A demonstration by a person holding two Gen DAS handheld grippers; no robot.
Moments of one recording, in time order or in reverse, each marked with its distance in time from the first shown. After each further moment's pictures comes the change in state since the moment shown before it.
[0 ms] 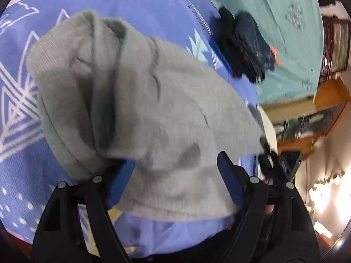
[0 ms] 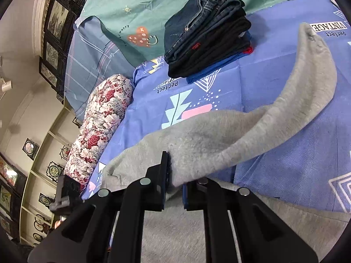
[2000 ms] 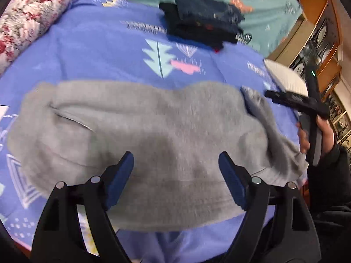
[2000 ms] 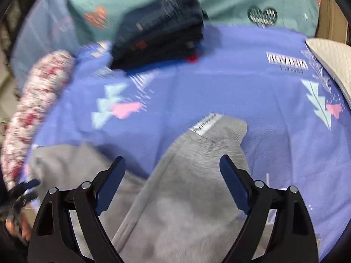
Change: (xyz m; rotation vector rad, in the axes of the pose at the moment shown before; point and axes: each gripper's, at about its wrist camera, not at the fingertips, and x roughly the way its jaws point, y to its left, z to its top) left arm 0.033 -0.082 -0.044 0.580 -0.042 0.279; right arm -0.005 -0.010 0.034 -0.141 0.133 -0.556
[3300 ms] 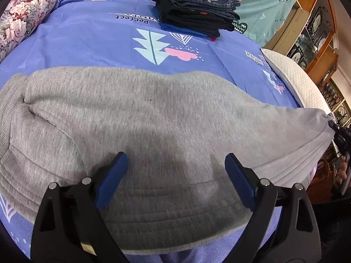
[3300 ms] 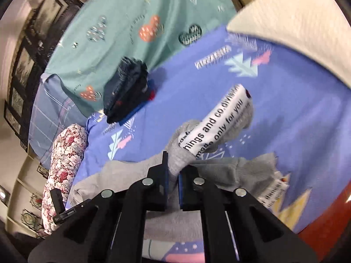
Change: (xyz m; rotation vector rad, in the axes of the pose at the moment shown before) left arm 0.027 0.001 -0.010 0.064 -0.006 -0.027; right arm -0.184 -0.150 -0.168 0.410 -0.358 0.174
